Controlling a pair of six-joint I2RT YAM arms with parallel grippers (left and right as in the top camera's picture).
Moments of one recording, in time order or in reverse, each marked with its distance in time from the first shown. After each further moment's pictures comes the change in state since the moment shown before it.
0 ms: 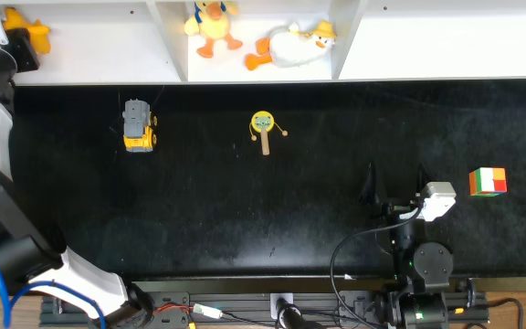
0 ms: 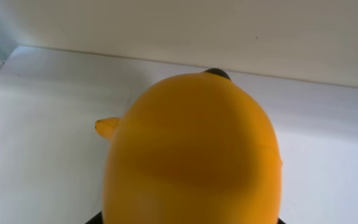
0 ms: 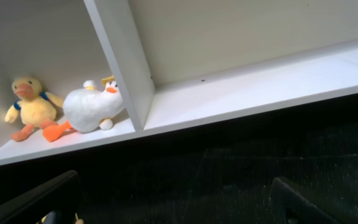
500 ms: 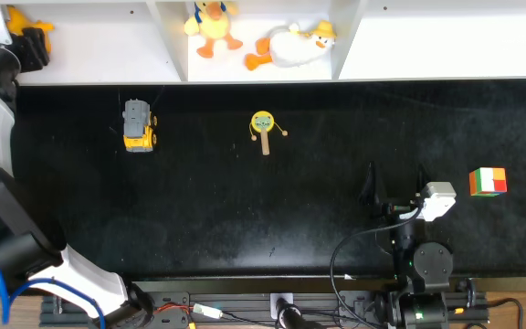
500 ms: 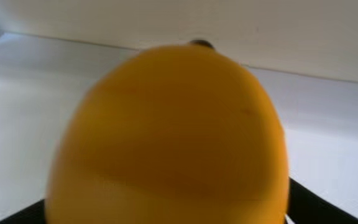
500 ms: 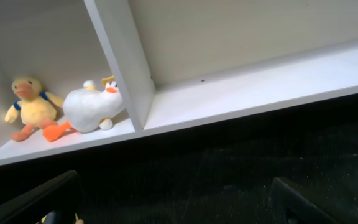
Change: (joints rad) left arm -0.013 0.017 0.013 -0.024 -0.009 -0.017; right arm 0.000 0.000 0.000 0.000 0.000 0.000
